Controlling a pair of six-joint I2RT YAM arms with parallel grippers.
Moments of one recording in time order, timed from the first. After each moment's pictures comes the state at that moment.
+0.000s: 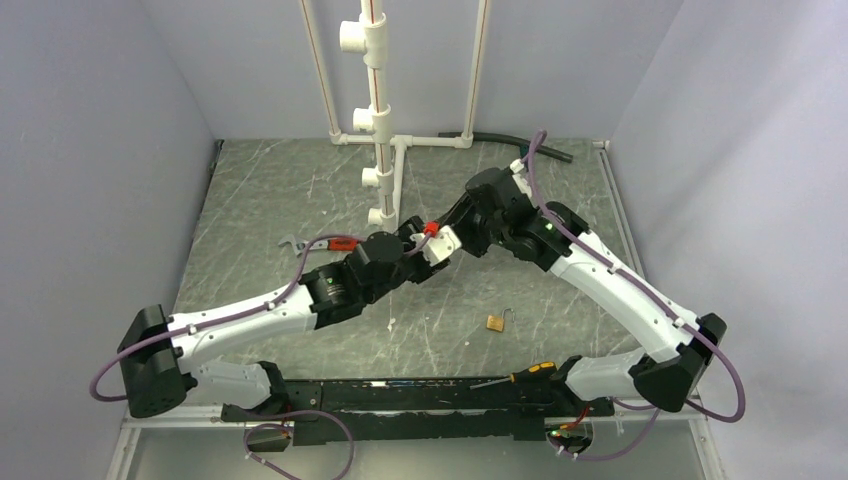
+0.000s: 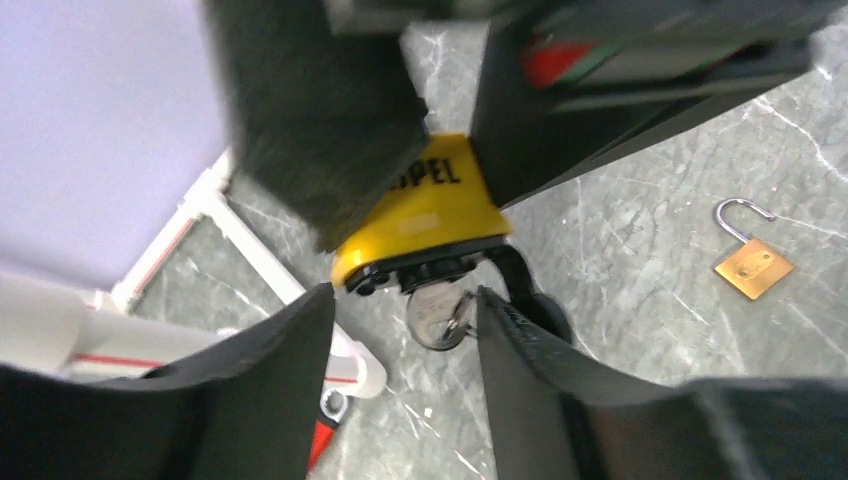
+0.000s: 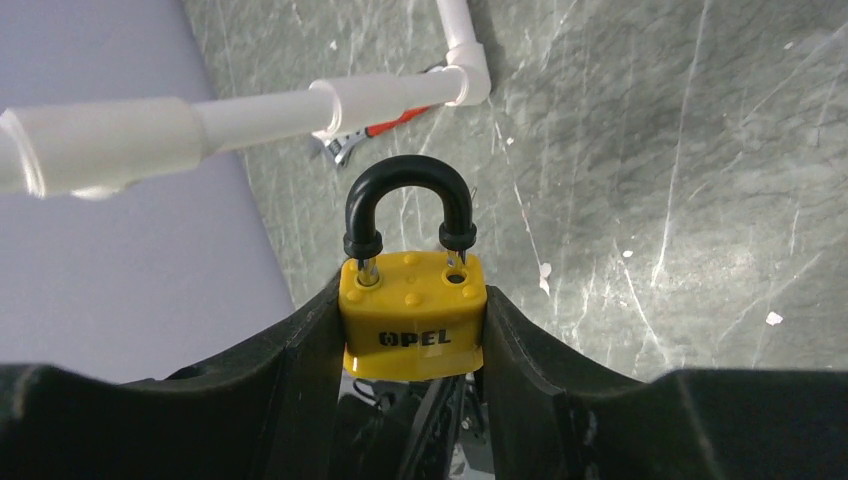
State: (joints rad) left arm -1.07 1.26 0.96 0.06 -0.30 0.34; right arm 0.78 1.31 1.42 -0.87 0.23 1.30
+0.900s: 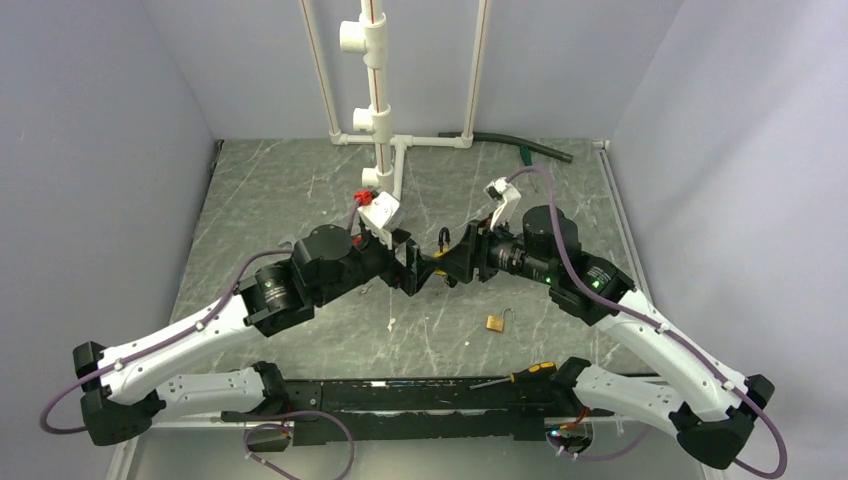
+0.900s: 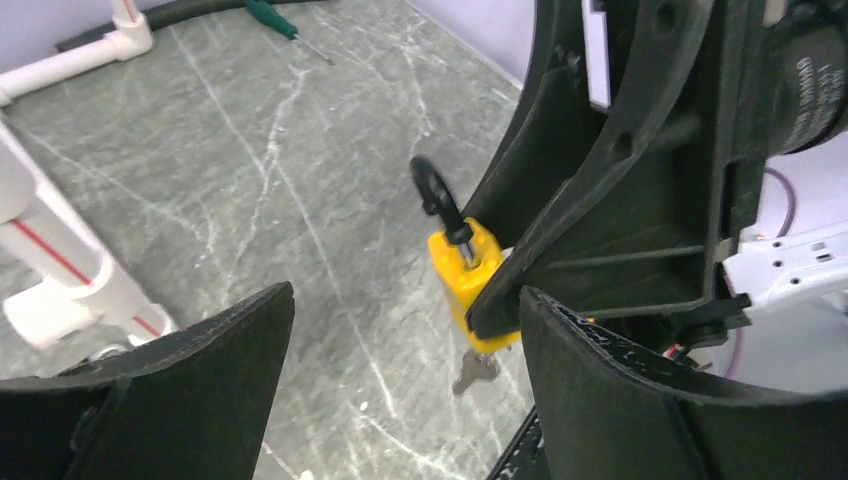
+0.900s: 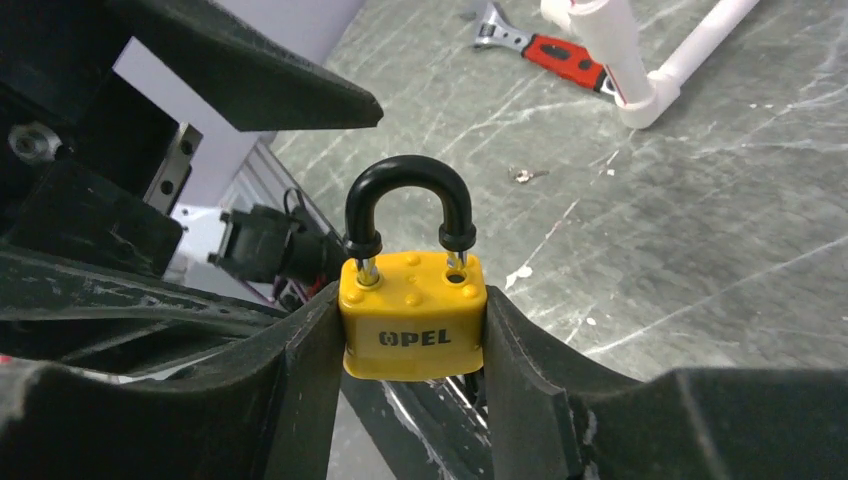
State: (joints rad) left arm -1.06 0.99 1.06 -0.23 -0.17 -0.23; right arm 0.78 0.93 1.05 -0.44 -0.22 0.57
